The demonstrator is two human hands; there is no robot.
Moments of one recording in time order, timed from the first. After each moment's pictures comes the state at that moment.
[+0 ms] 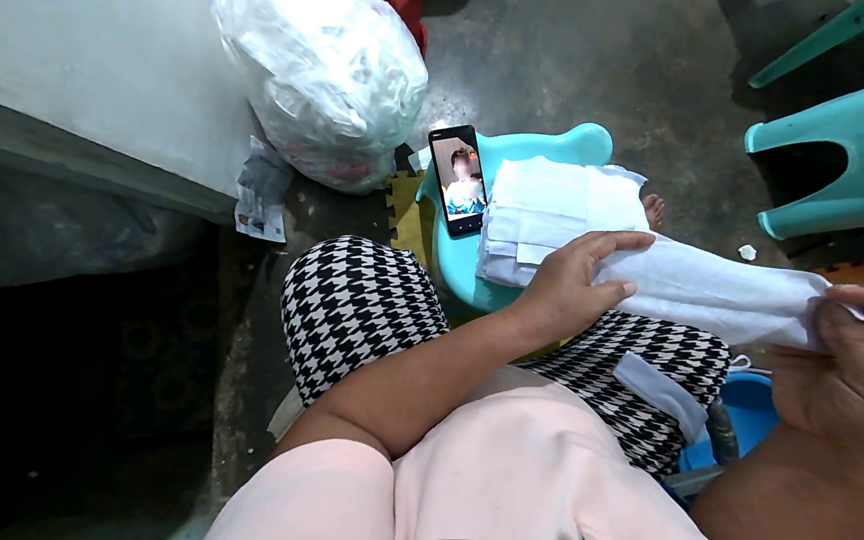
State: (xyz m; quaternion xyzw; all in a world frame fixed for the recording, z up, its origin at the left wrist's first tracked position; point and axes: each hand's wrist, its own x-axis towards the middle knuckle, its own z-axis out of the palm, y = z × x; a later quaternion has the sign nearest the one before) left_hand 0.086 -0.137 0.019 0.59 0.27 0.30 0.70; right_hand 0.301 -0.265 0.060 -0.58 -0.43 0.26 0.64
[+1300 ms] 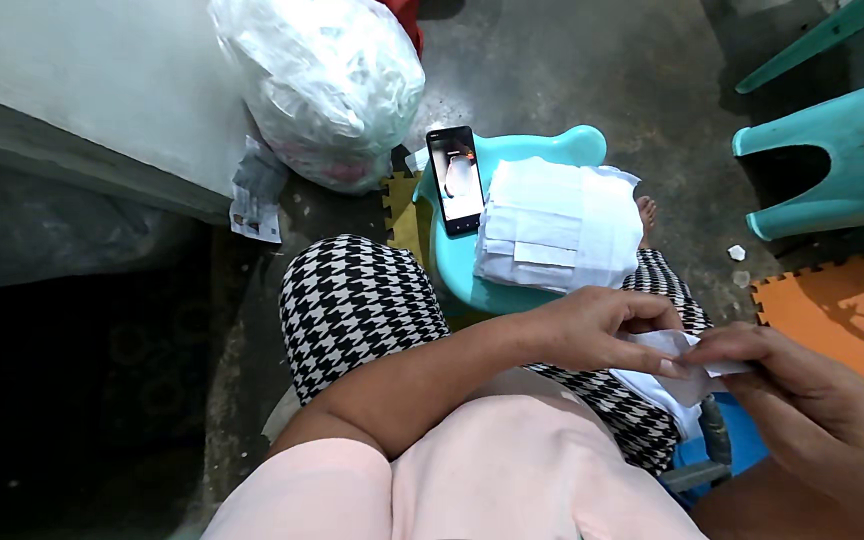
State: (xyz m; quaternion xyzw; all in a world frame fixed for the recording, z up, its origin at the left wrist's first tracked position) left_hand 0.082 -0.147 0.026 0.62 0.01 0.18 0.76; right_hand 0.270 -0.274 0.090 -0.54 -0.68 0.33 0.36
